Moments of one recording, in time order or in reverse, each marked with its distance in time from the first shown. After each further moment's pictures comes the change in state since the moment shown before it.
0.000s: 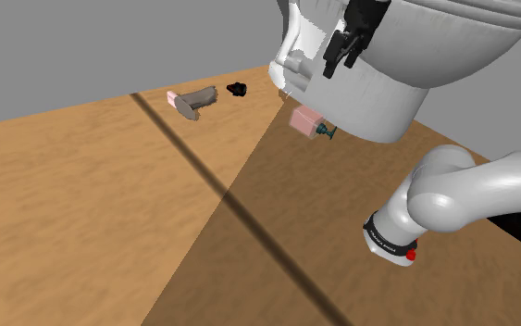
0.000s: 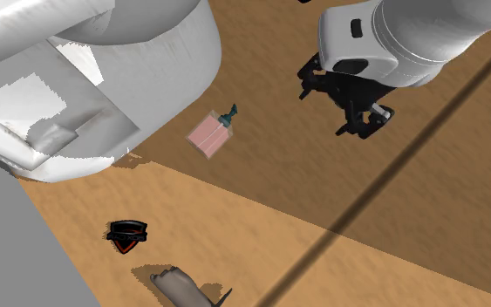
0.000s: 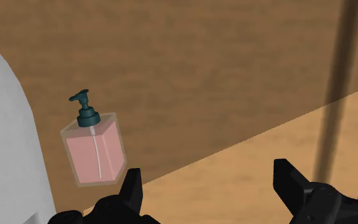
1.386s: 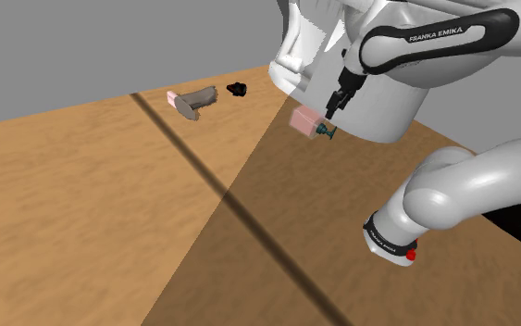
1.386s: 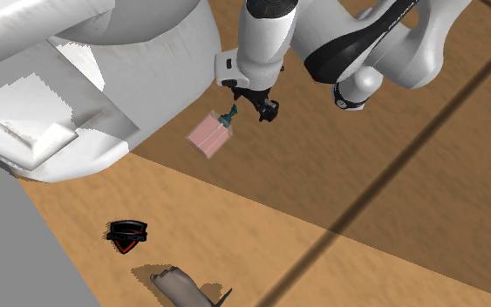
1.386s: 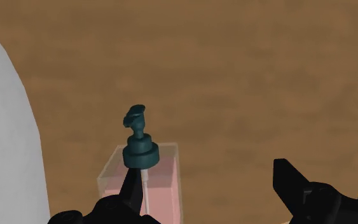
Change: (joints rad) arm -0.099 0.201 -0.395 -0.310 -0.177 0.522 -0.365
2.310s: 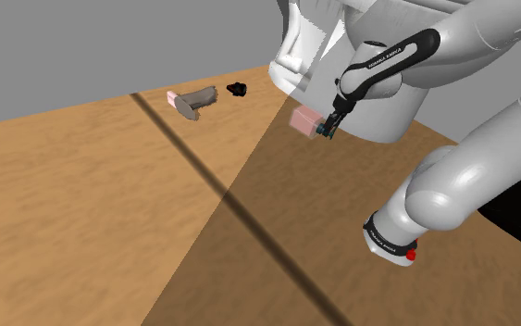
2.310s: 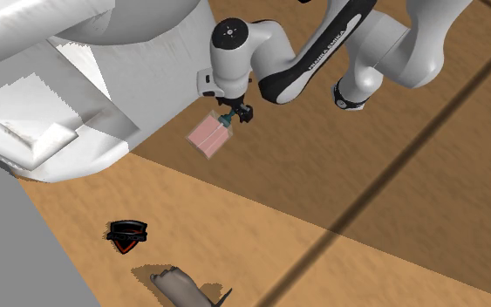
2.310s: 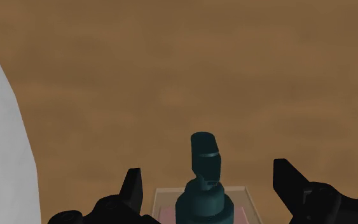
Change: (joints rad) arm 0.052 0.378 -0.238 0.003 0.096 0.364 -0.266
